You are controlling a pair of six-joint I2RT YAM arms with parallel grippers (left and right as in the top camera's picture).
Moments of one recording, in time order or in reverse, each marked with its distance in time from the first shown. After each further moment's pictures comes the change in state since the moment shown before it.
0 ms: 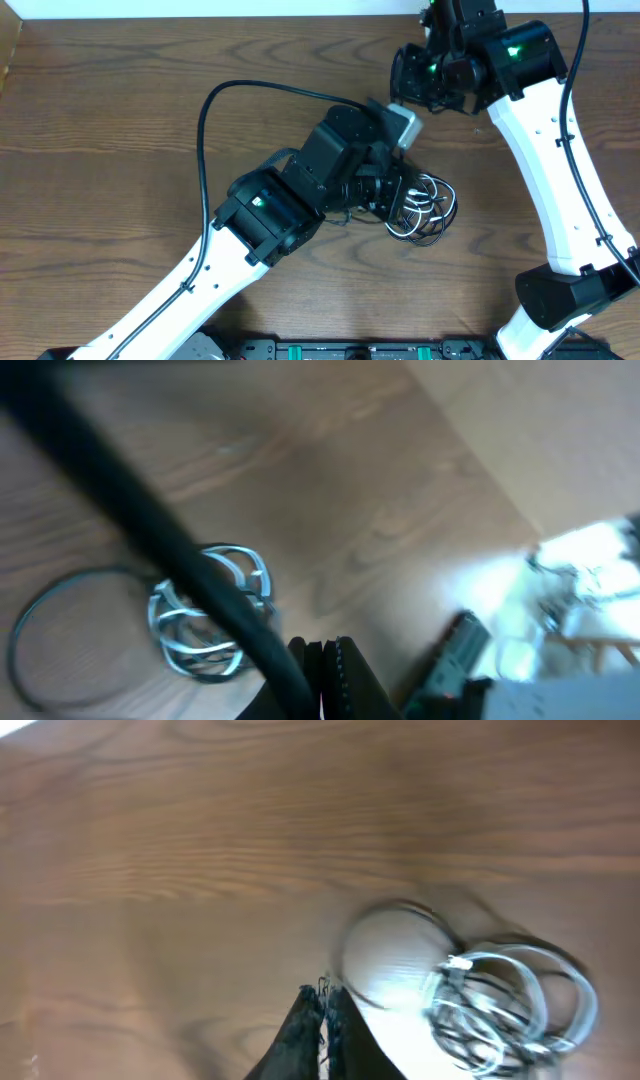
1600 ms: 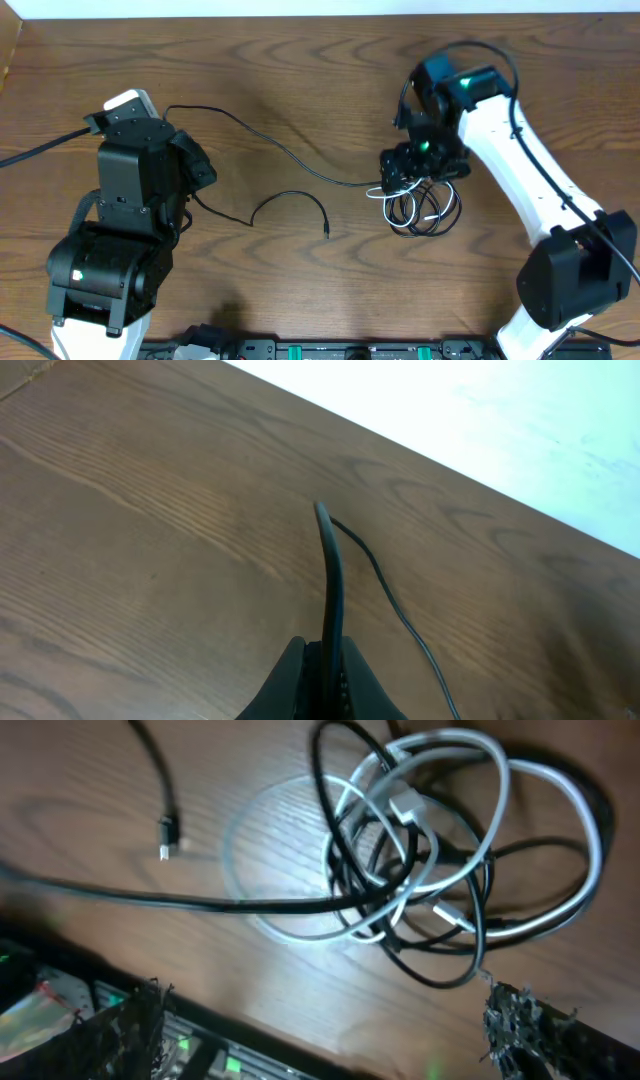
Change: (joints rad) left arm 0.581 -0.323 0.010 -0.374 -0.614 -0.147; right arm -0.015 -0.001 -0.524 -0.047 -0.121 -0.494
